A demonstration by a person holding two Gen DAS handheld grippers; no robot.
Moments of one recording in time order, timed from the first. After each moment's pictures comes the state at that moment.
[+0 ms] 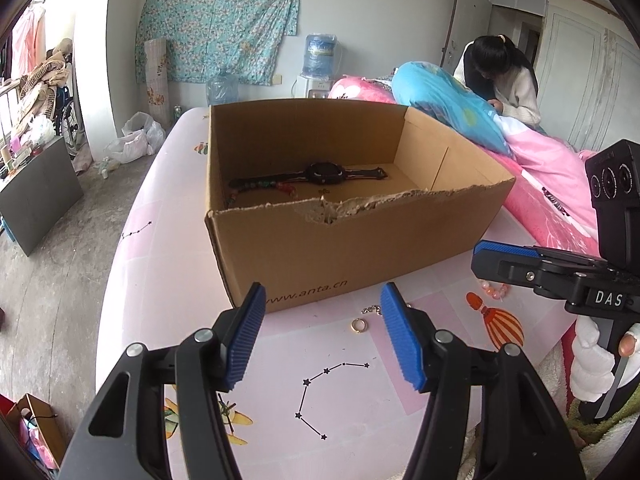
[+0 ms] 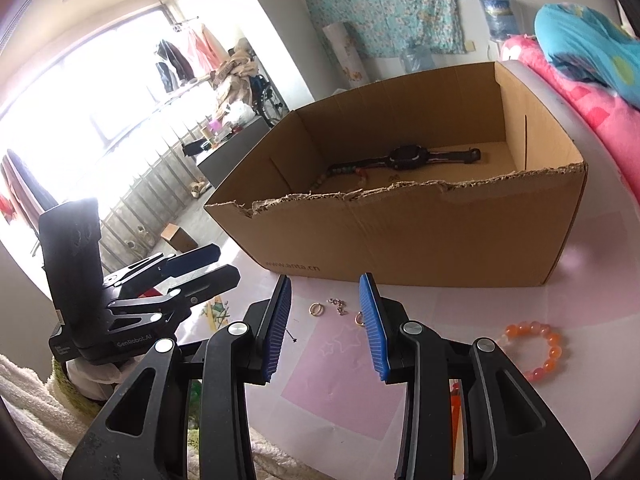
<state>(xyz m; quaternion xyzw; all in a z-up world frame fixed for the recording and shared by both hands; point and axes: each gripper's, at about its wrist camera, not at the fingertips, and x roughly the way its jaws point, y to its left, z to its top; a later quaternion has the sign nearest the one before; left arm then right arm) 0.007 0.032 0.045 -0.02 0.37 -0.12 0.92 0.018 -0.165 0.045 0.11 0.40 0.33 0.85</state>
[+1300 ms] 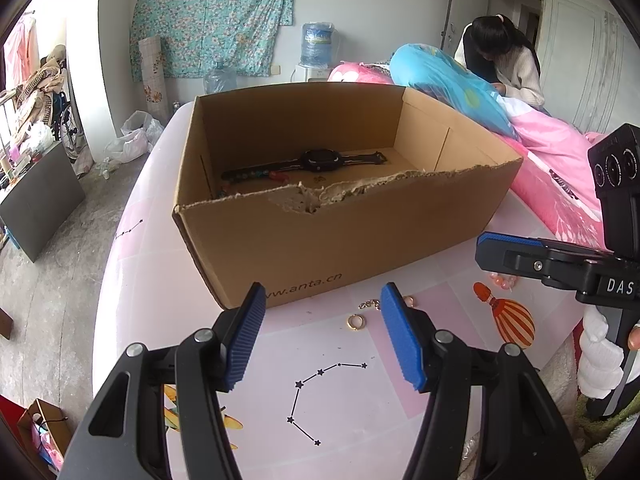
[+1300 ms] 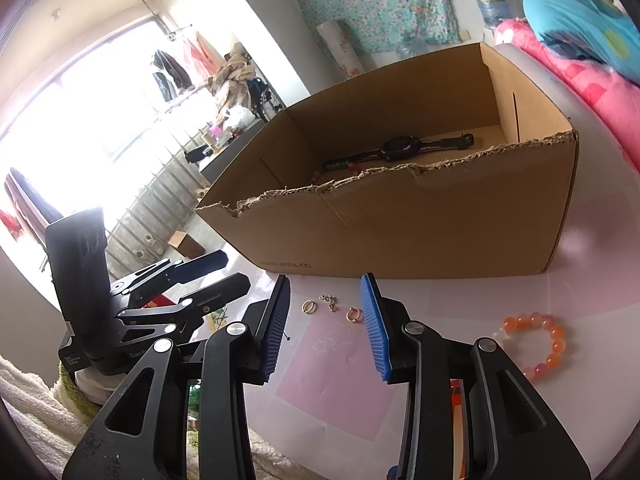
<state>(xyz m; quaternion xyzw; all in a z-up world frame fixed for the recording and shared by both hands) 0.013 0.020 0.037 0.01 0.39 -0.11 0.92 0.021 -0.177 0.040 0.13 0.41 0.34 0.84</state>
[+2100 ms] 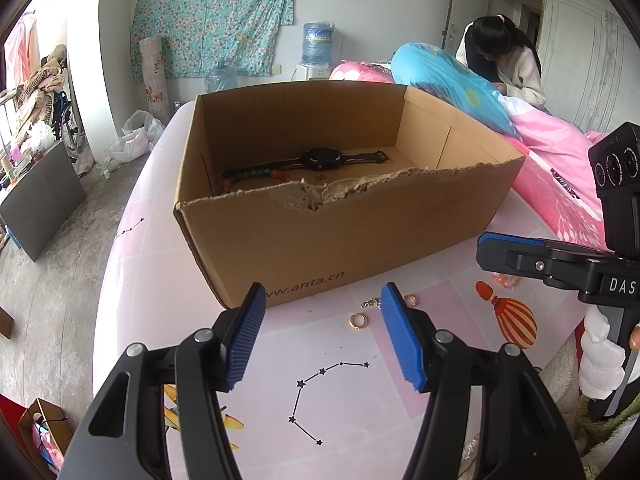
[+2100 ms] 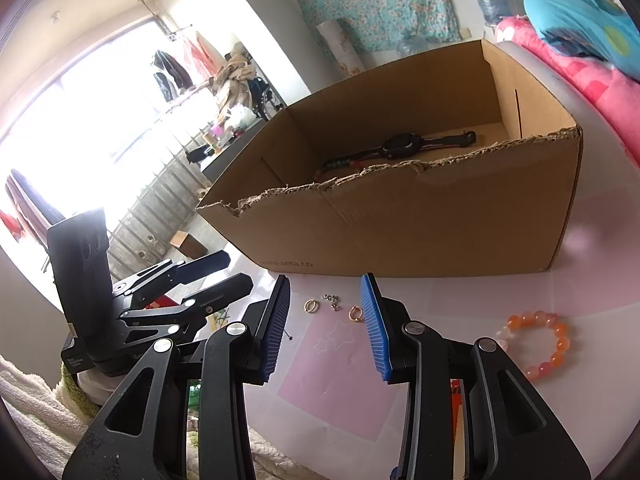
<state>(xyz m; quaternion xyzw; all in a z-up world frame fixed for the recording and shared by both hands) 0.013 0.021 0.037 0.01 0.39 -0.11 0.92 0.021 -0.177 0.038 0.14 0.41 0.34 0.84</state>
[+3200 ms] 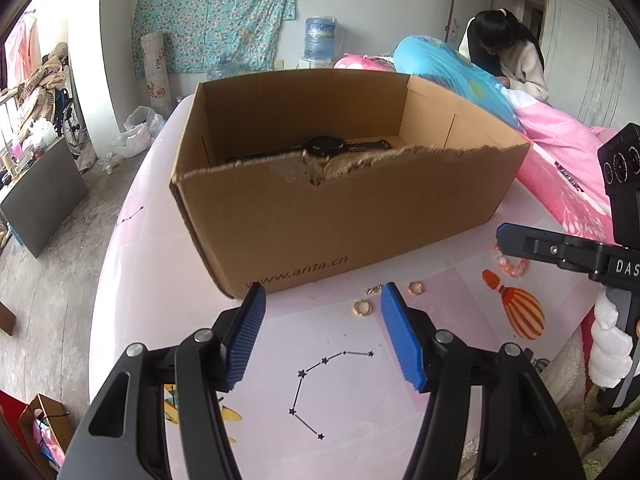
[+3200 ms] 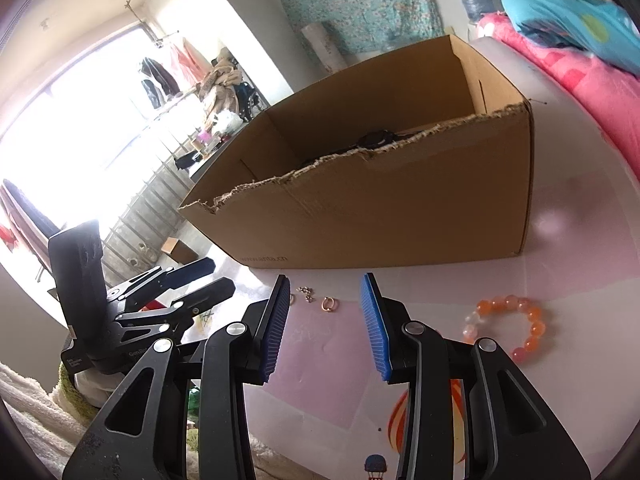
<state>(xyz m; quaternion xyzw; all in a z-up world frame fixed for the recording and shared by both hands) 0.009 0.021 0.021 0.02 0.40 -0.10 0.91 0.016 -0.189 0.027 0.15 0.42 0.31 0.84</state>
